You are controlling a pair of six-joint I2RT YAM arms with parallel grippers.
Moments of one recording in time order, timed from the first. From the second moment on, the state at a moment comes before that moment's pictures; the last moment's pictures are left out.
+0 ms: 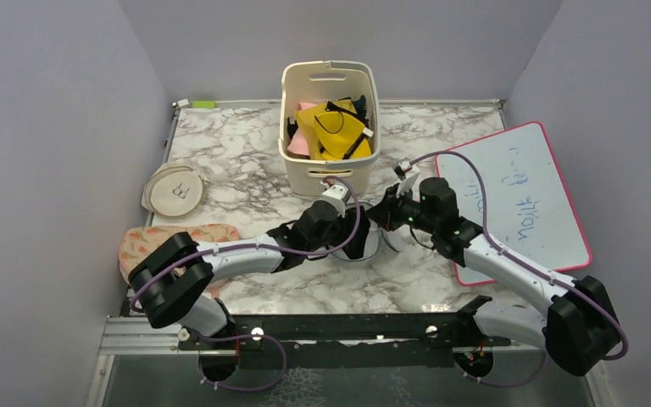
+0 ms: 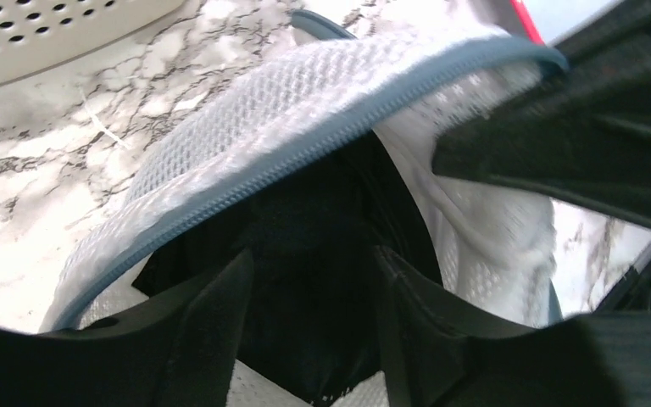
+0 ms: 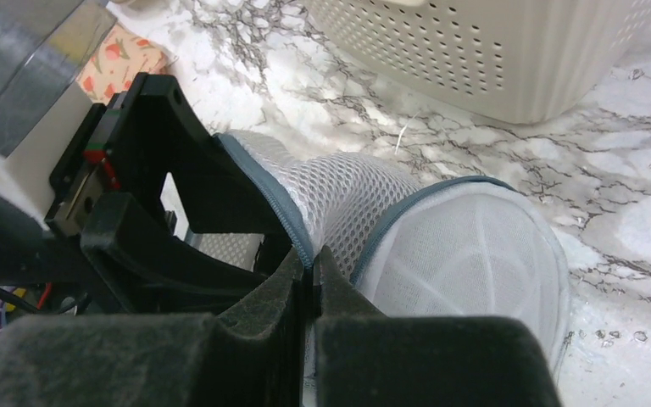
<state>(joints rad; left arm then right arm) -0.94 1.45 0.68 0.27 -0.10 -0.50 0.57 1.12 0.61 0.13 -0.30 0.32</state>
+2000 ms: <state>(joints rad) -0.96 1.36 0.66 0.42 -0.08 -0.34 0.57 1.17 0.55 0.08 -0.34 0.32</state>
